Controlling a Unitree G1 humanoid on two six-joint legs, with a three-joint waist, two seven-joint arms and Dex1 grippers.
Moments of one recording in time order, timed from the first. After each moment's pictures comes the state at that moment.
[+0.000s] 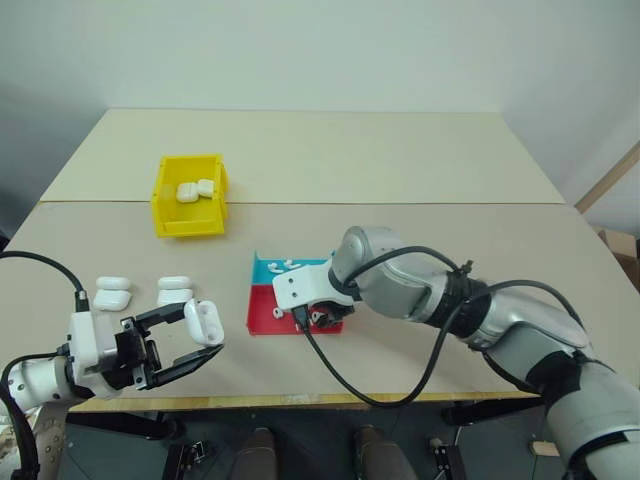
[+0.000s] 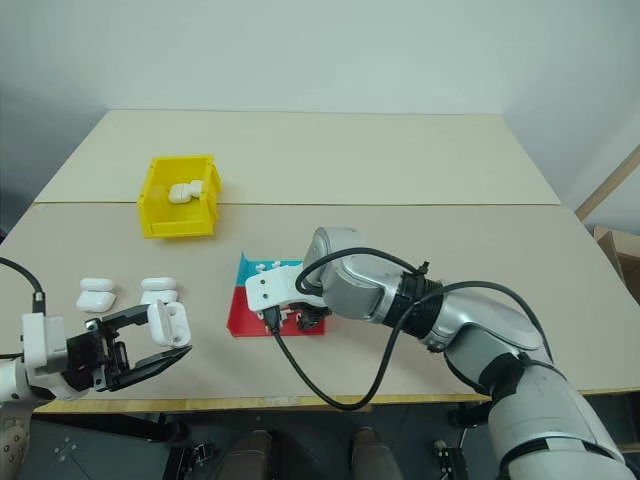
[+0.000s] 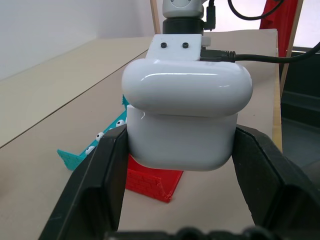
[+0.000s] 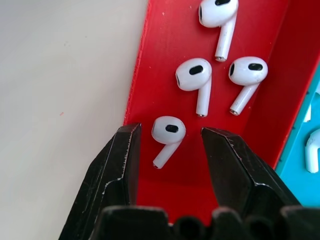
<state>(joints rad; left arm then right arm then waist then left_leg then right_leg) 0.23 0.70 0.42 -0.32 -0.65 -0.05 -1.23 -1.20 -0.44 1.02 -0.05 -0.14 0.92 1.25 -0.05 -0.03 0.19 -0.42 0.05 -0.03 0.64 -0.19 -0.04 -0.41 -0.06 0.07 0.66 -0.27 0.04</state>
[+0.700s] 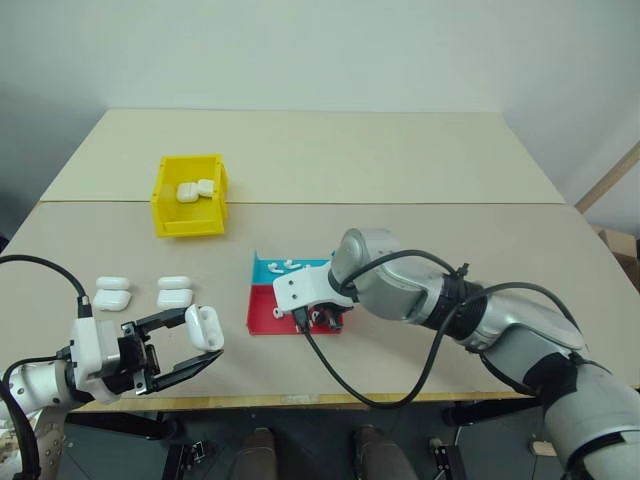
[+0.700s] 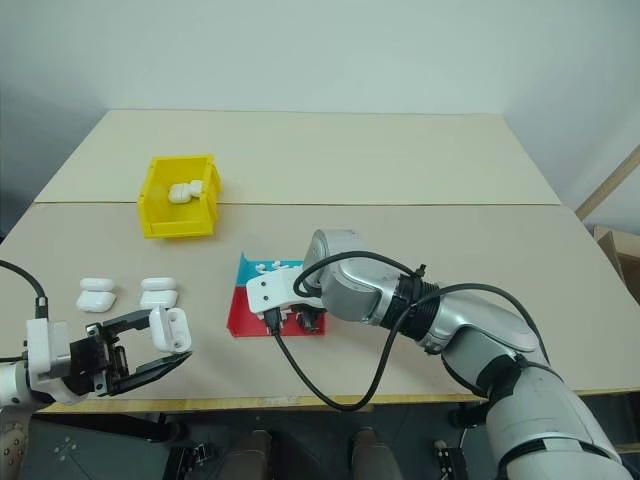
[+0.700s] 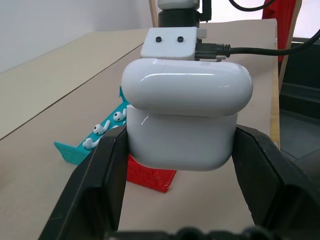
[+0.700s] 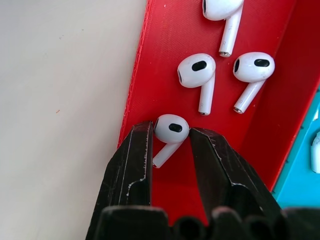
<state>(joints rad) 0.25 0.70 0.42 -0.31 -0.63 -0.07 -1.25 -1.19 -0.43 1.02 -0.04 -0.18 0.91 1.27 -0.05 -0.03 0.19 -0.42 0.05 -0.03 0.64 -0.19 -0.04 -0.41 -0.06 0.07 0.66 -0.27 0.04</state>
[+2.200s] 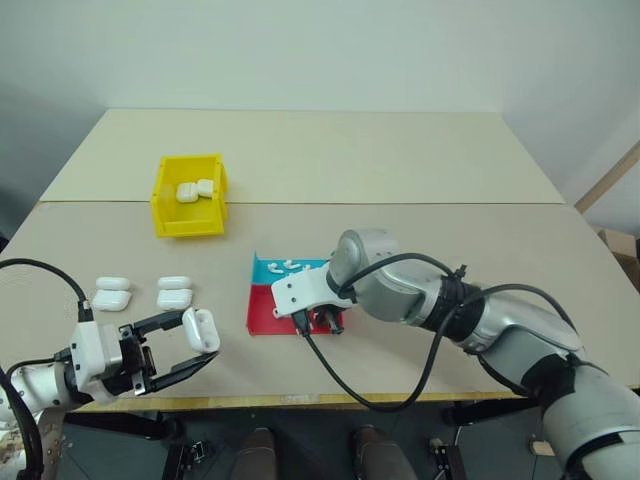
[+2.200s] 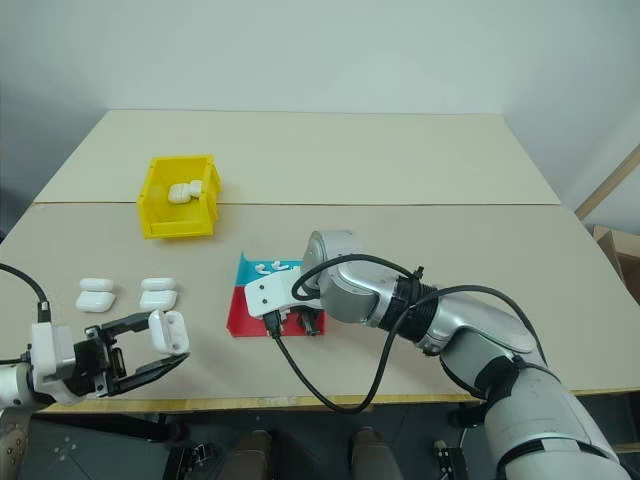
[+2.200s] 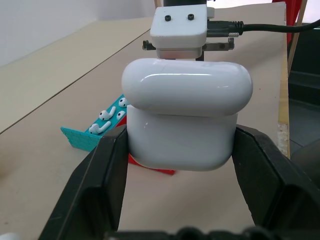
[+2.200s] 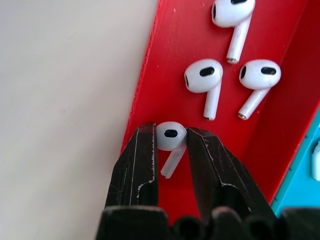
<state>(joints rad) 0.23 0.70 0.41 -0.25 -0.59 -0.13 -1.26 -1.17 -0.42 0.99 -0.06 -0.22 0.90 1.30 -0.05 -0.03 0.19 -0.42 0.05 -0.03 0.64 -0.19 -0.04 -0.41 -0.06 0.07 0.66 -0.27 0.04</state>
